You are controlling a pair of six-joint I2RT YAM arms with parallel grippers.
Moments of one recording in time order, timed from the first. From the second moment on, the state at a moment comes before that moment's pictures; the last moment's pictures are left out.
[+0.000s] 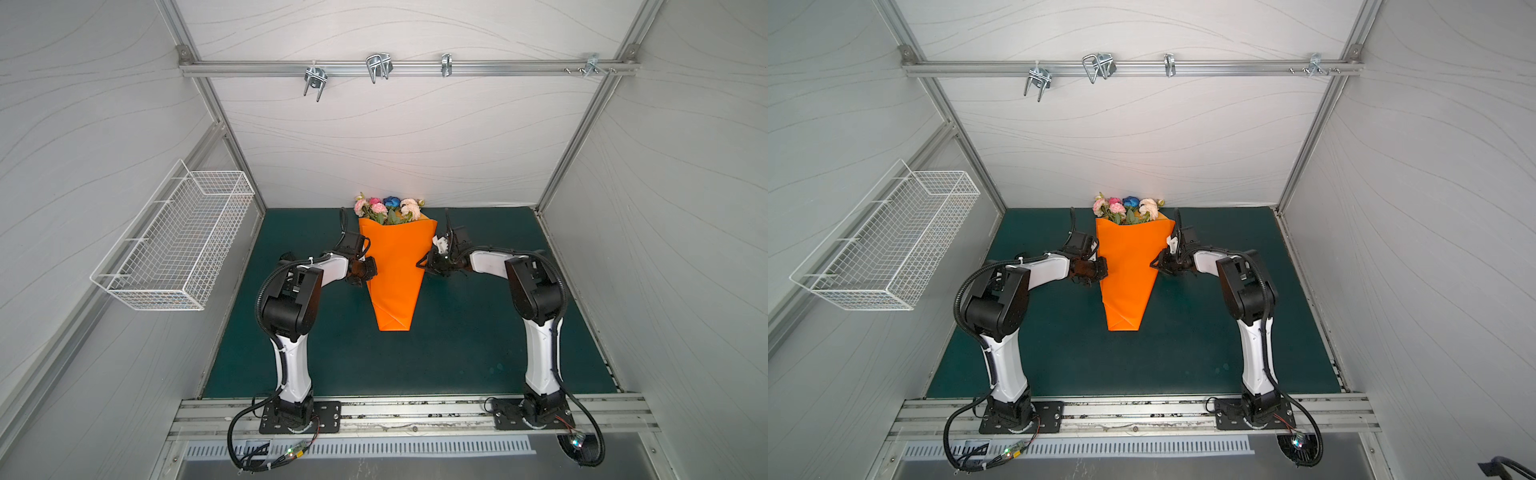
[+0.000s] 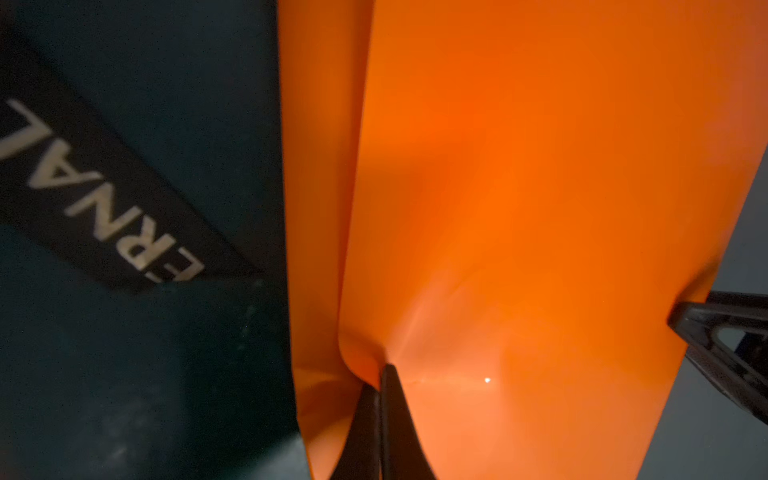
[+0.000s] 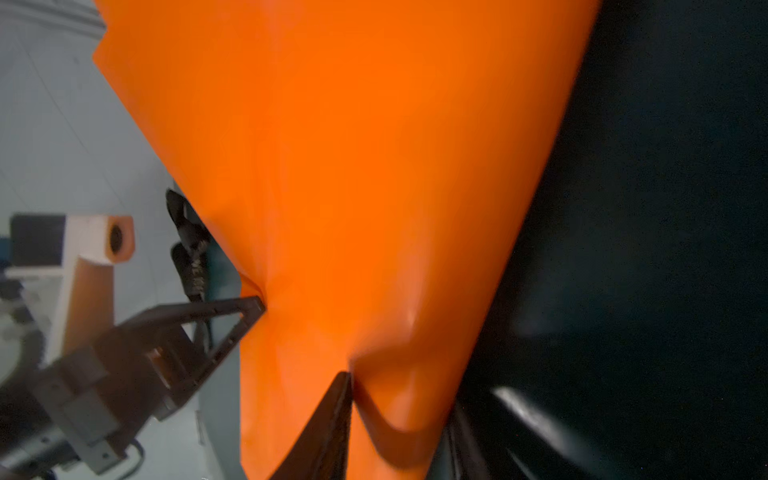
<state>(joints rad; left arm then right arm) -0.27 1.97 1.20 -0.29 0.24 -0.55 0.42 2.15 1.36 -0.11 -0.59 0.64</state>
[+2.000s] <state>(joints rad) -0.76 2.10 1.21 0.16 0.23 -1.13 0.15 1.39 0.75 -0.47 -0.36 0.50</state>
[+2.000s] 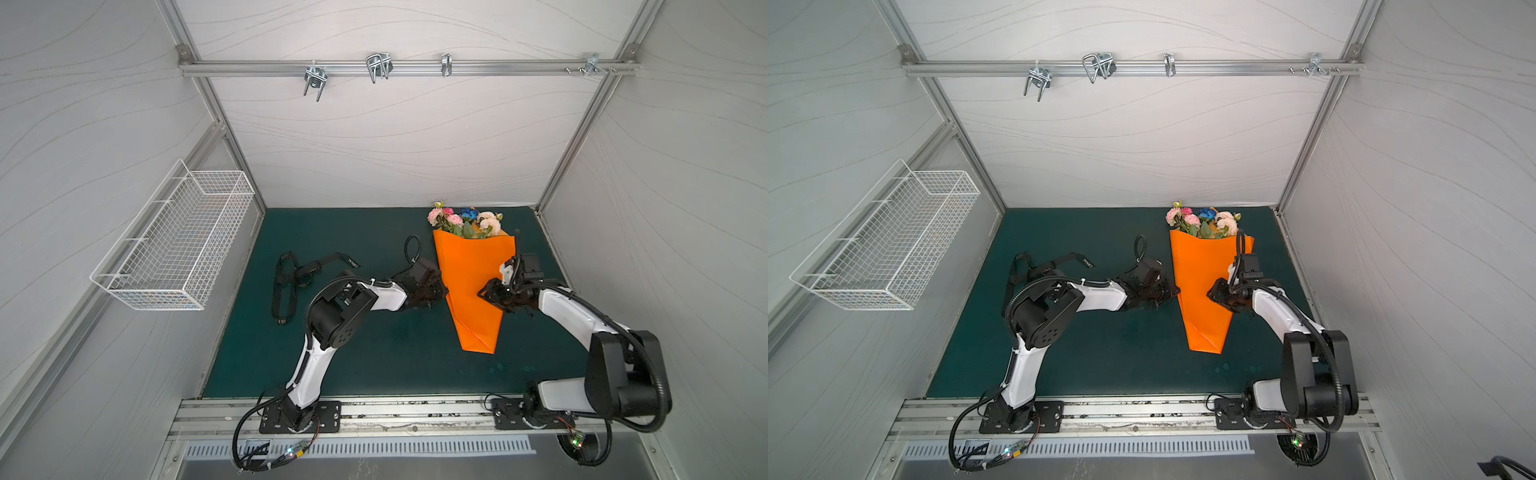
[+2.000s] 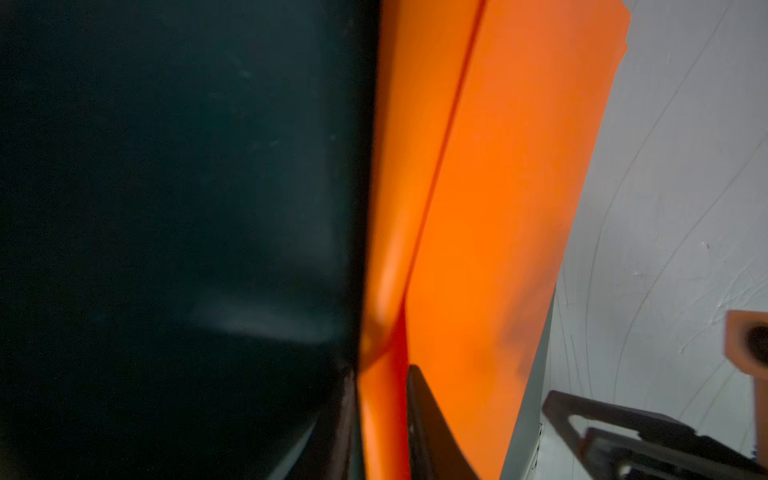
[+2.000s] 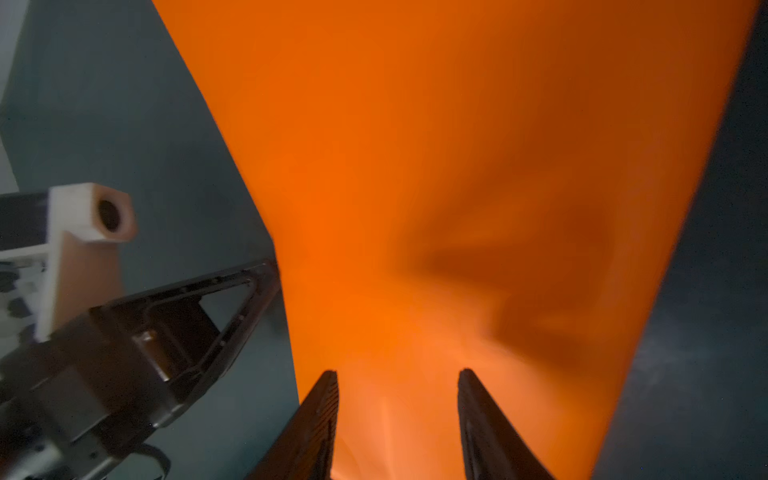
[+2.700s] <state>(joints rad) -0.67 2.25 1.65 0.05 0.32 -0.89 0.28 1.57 0.75 -0.30 -0.43 0.56</state>
